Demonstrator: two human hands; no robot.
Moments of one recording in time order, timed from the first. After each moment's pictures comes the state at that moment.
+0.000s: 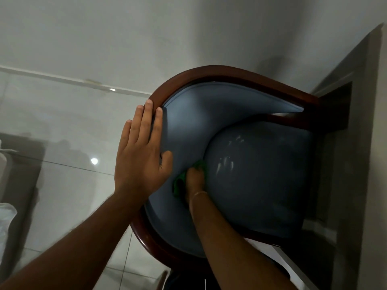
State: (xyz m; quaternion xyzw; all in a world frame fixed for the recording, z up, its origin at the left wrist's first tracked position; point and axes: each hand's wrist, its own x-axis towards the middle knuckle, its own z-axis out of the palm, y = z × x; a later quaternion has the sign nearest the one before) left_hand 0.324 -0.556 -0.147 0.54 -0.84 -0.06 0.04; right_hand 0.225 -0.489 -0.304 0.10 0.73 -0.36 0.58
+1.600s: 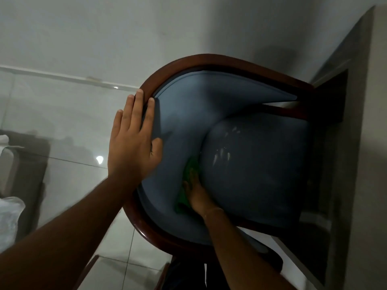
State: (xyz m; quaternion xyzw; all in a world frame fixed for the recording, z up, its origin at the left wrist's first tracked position) left_hand 0.322 -0.552 -0.143 0.54 -0.84 -0.04 0.00; right_hand 0.180 -0.406 -0.259 -0.26 0.69 -0.14 0.66
